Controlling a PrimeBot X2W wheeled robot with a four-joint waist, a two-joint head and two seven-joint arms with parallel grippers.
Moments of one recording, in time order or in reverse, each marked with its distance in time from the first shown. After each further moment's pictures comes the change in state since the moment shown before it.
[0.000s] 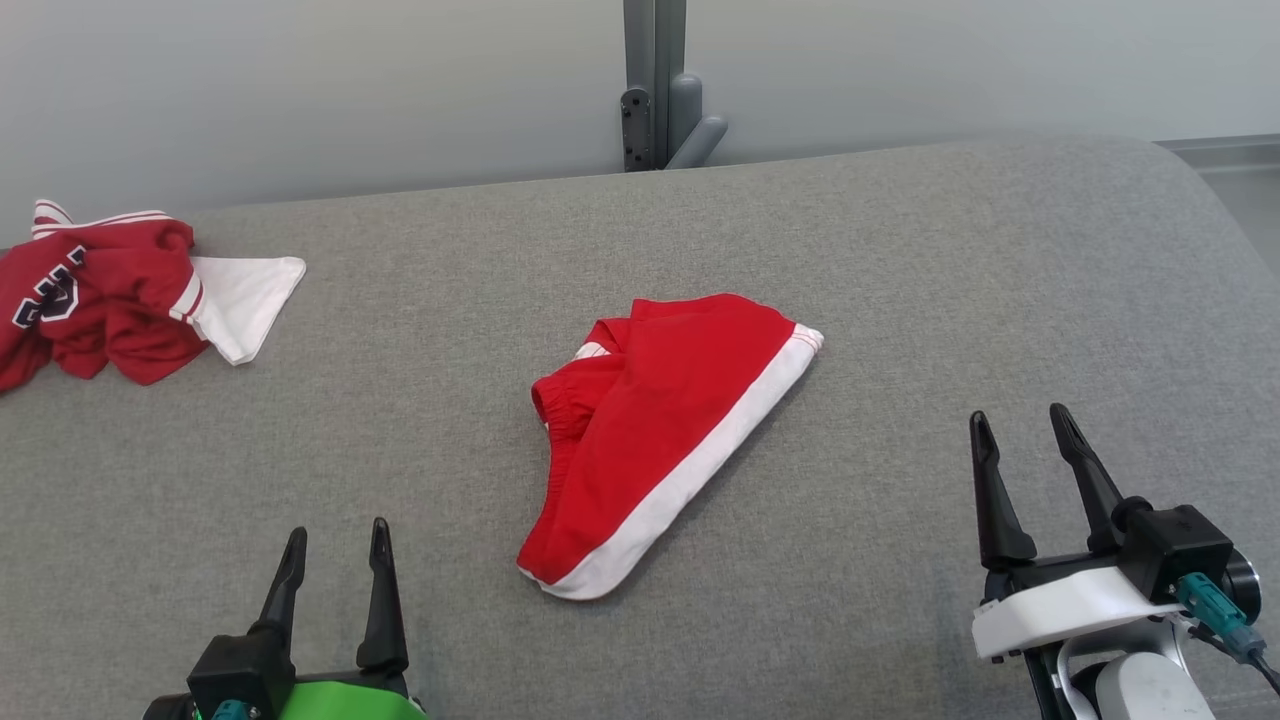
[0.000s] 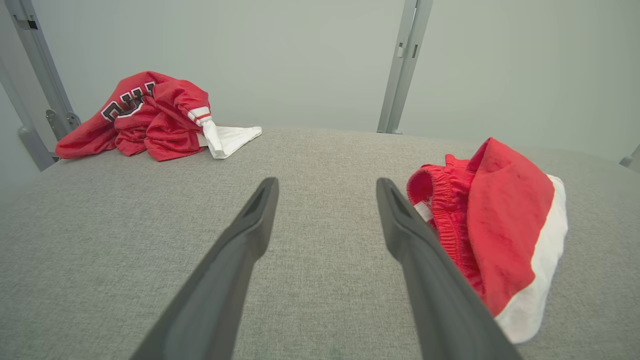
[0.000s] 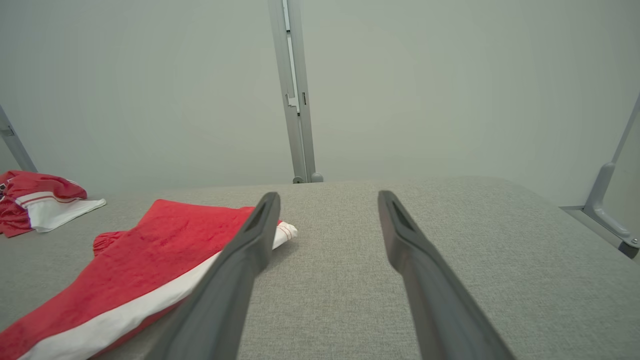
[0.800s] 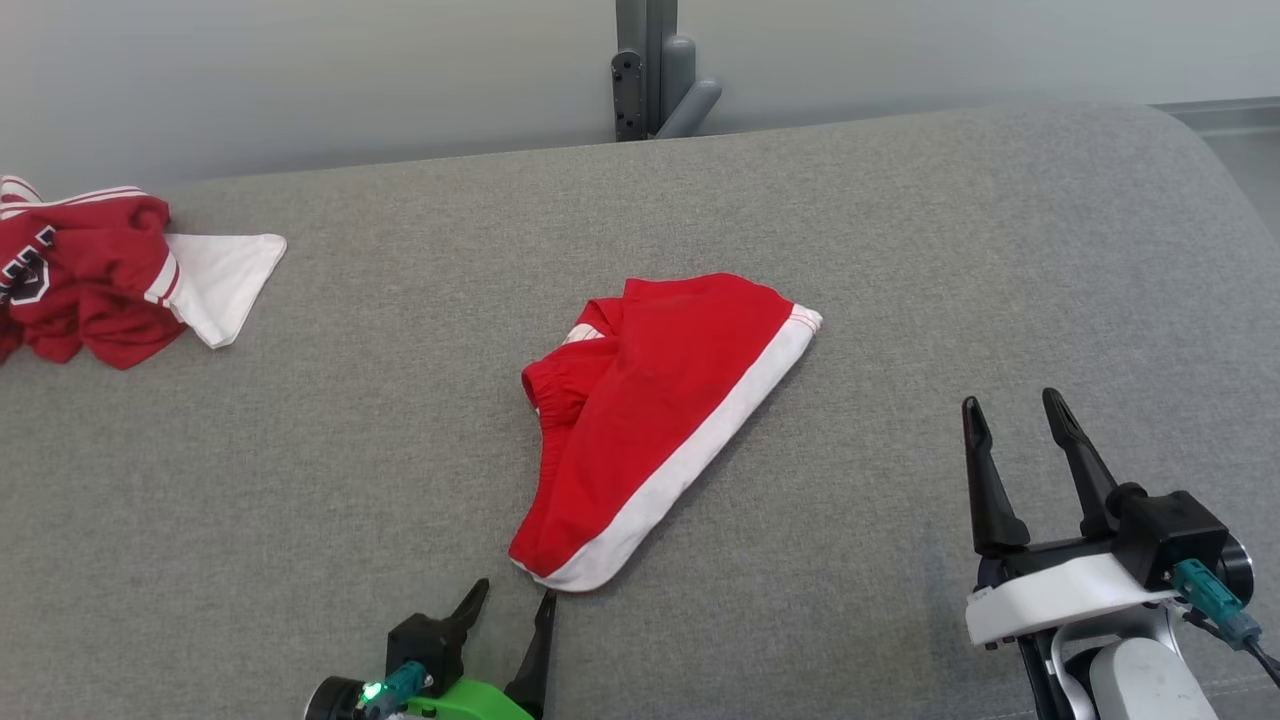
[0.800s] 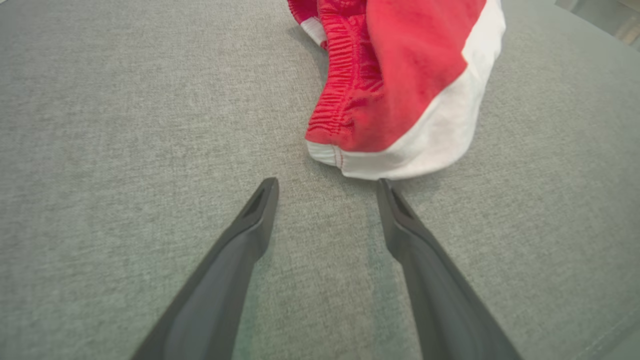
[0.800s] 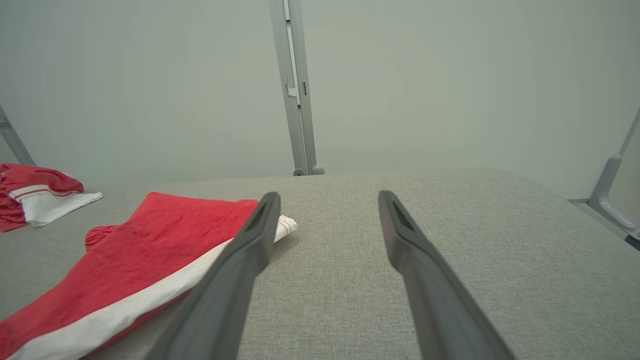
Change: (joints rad) left arm -0.188 -0.002 -0.297 0.470 -0.042 -0.076 0.000; right arm -0.022 0.000 0.009 0.000 0.002 0.000 0.000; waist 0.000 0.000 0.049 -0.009
